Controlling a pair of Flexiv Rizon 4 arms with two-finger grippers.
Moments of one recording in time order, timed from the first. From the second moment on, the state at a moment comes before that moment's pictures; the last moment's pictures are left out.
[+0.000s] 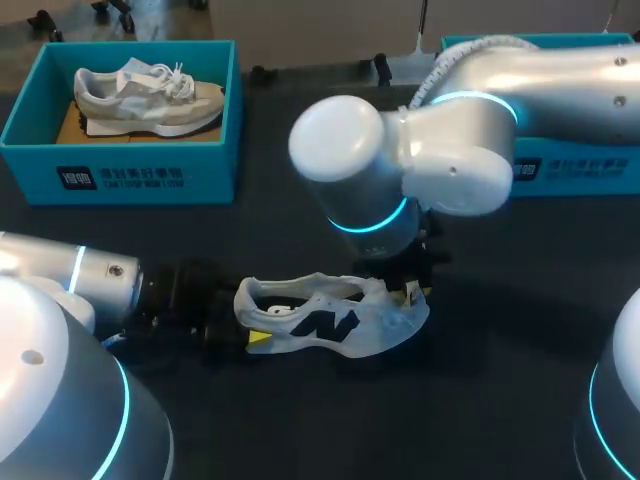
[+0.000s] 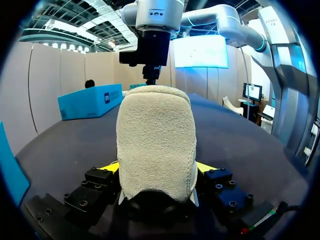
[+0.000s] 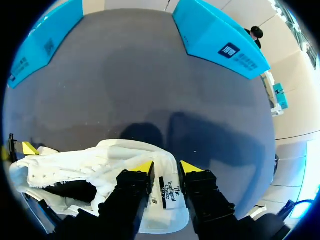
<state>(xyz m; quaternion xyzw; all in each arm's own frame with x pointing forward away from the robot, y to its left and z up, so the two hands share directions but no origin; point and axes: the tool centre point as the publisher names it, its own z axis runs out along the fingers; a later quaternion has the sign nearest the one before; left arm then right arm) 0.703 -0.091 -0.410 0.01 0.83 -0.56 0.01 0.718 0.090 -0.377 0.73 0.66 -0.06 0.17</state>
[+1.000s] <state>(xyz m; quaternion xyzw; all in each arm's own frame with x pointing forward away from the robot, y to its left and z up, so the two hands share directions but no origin) 0.703 -0.090 -0.410 0.01 0.83 -0.56 0.01 0.734 0.127 -0.256 0.58 0.77 -0.02 0.26</state>
